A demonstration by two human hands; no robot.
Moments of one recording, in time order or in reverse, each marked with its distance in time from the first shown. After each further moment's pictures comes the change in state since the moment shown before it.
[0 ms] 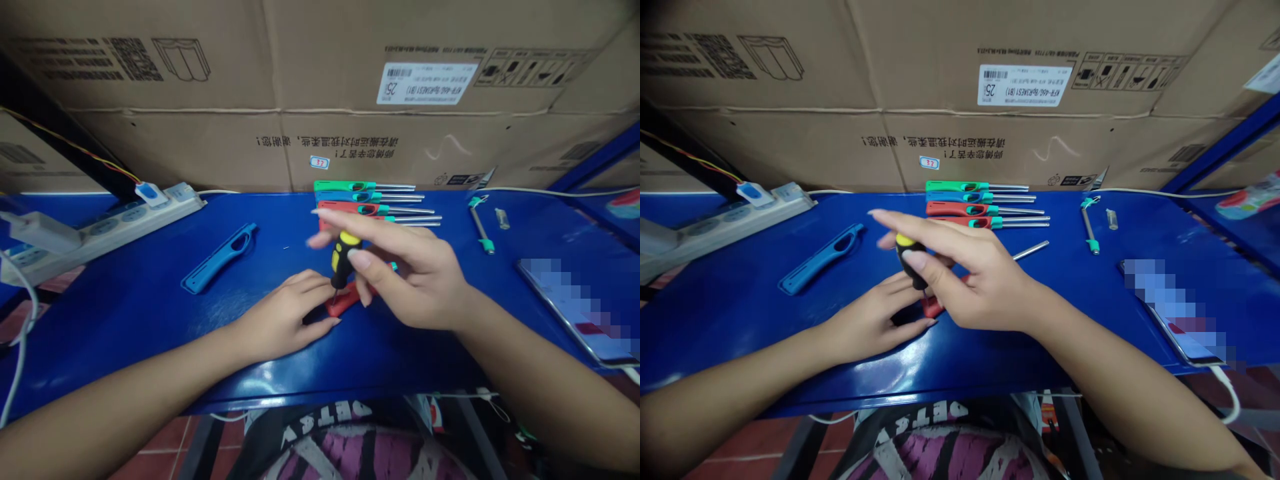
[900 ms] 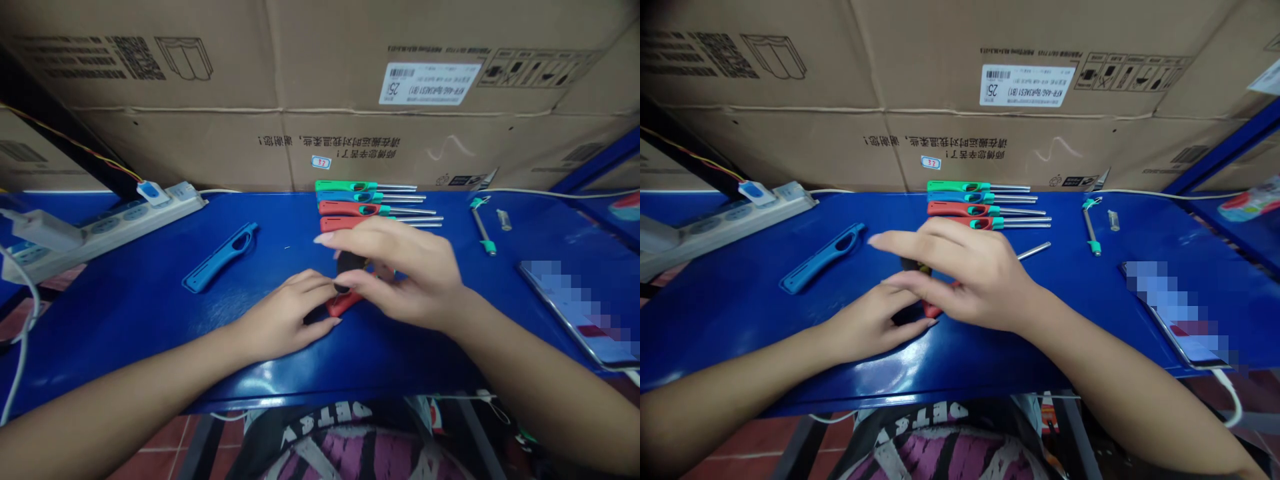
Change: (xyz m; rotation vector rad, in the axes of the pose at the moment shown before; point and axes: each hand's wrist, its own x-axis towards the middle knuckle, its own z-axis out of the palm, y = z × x) left_hand -0.001 -0.001 0.000 -0.004 -0.005 -0.004; right_hand 0.000 0.000 0.001 -0.160 0.042 -0.096
